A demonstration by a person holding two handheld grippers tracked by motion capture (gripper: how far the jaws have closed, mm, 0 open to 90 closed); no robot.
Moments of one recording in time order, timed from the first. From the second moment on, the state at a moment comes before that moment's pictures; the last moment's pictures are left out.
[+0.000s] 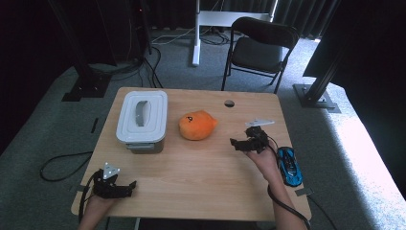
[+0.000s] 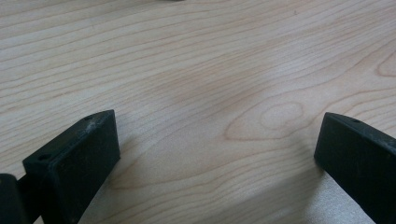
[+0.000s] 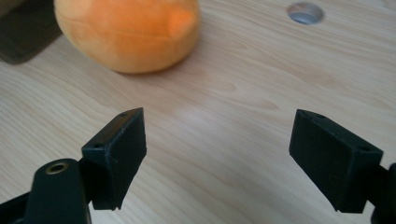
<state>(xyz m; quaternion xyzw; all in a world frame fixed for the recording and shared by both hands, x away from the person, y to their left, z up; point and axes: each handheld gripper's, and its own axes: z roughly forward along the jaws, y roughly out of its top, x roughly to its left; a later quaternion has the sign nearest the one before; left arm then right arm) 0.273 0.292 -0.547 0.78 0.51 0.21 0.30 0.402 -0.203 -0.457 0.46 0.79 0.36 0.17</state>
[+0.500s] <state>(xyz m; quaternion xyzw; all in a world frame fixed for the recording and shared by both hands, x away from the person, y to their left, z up) 0.273 0.292 -0.547 0.78 0.51 0.21 0.30 0.451 -0.150 -0.459 0.44 0.81 0.36 0.16</state>
